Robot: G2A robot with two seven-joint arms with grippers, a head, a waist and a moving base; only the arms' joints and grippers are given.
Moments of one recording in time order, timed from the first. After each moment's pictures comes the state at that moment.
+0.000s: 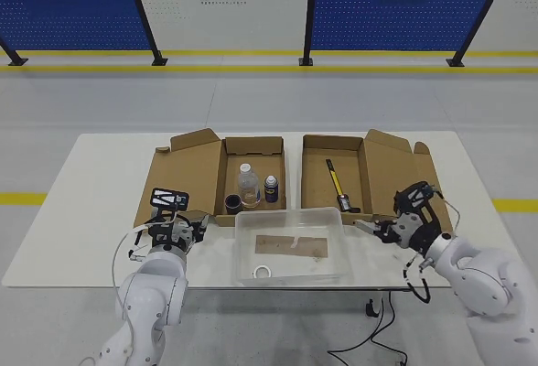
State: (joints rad) left arm 1.55 -1.34 -1.40 -2.07 1.67 0.15 -0.80; right arm -1.44 -1.03 1.52 -1.92 -0.79 -0.42 0.70
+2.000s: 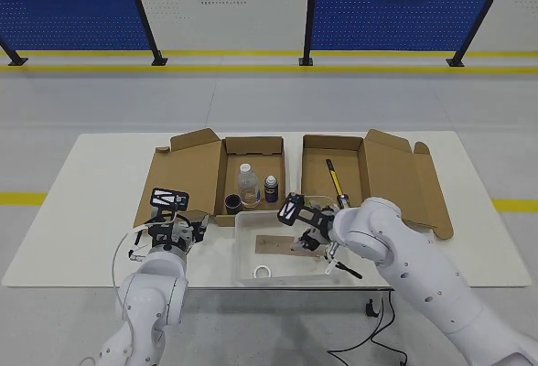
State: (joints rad) left arm 1.55 -1.34 -1.40 -2.07 1.67 0.15 -0.80; right arm -0.83 -1.14 0.76 -1.59 -0.97 -0.32 1.07
